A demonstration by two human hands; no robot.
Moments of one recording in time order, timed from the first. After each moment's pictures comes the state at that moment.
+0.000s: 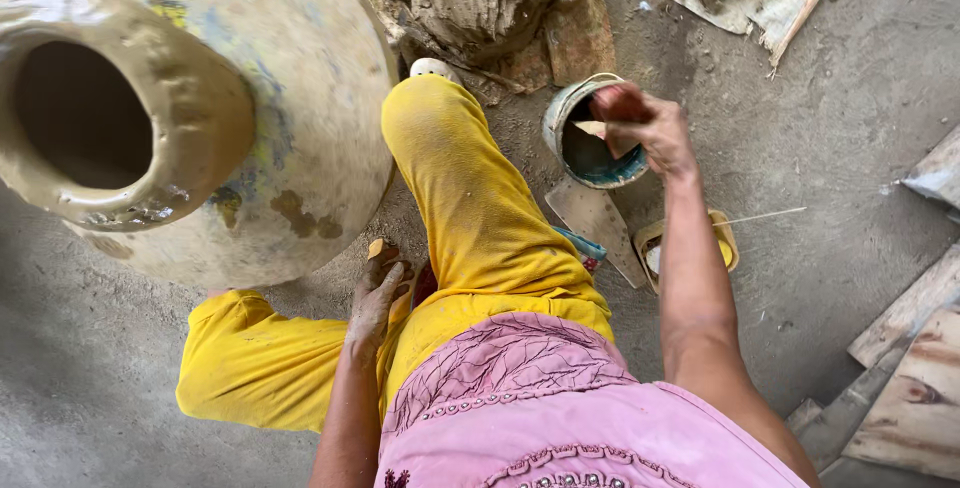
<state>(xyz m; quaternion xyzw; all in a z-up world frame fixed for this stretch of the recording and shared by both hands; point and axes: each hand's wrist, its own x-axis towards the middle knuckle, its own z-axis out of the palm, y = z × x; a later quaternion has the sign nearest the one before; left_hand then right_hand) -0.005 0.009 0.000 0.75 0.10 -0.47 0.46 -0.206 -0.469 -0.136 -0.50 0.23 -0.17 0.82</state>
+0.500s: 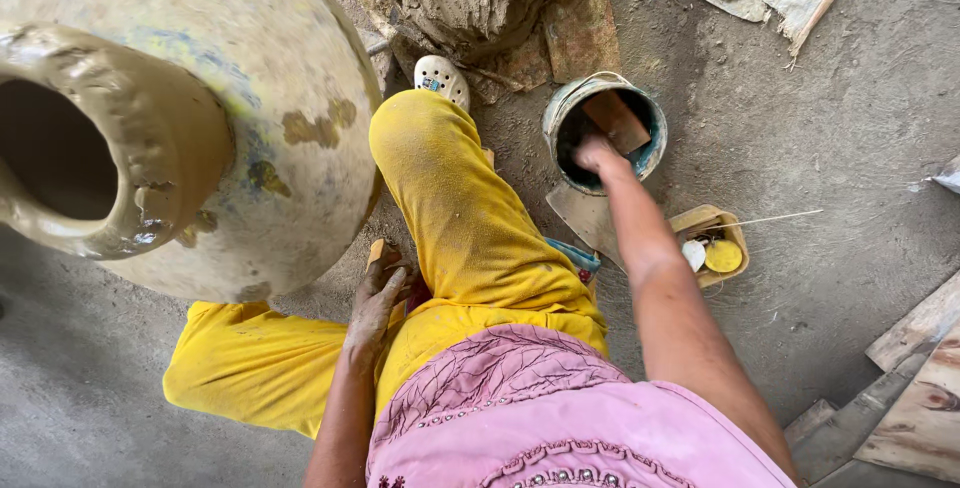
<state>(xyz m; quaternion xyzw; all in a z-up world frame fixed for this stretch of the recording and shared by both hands) -0.007 -0.031 0.008 0.76 0.12 -0.47 0.43 -0.170 -0.409 -0.342 -0.78 0.35 0.25 0.45</state>
